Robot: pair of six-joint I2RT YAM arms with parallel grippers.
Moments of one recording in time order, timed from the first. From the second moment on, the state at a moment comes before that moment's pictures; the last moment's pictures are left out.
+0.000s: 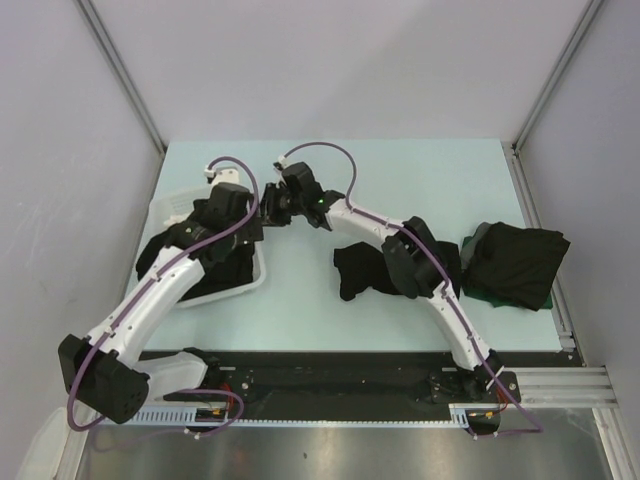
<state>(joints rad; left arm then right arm) -0.44 1.18 1.10 -0.71 -0.47 -0.38 0.78 2.45 2.06 -0.10 -0.41 0.86</state>
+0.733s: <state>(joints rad) -0.44 1.23 1.01 -0.61 -0.37 -0.39 0.58 2.27 1.87 -0.29 -0.19 0.66</state>
